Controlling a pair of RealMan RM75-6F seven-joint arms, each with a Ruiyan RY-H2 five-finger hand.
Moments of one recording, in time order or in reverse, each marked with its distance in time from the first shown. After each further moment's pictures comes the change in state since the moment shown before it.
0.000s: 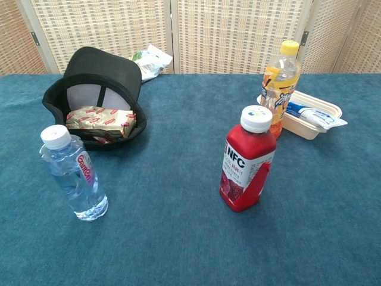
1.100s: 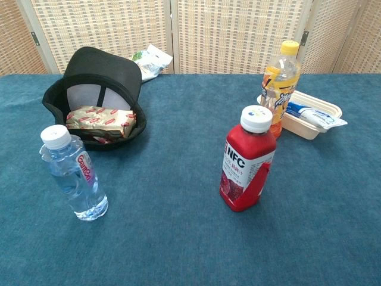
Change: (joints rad) left arm 0.006 -0.018 -0.012 0.005 -0.051 -0.034 0.040; right arm -0.156 0.057 0.056 0.030 0.111 0.226 -0.334
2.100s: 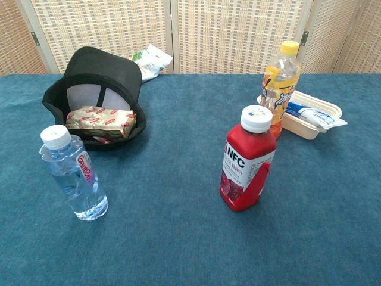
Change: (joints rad) left arm 0.033 0.006 -0.010 -0.031 -0.033 0.029 0.063; right arm -0.001 -0.045 -0.025 0.050 0.035 -0.042 -0.036
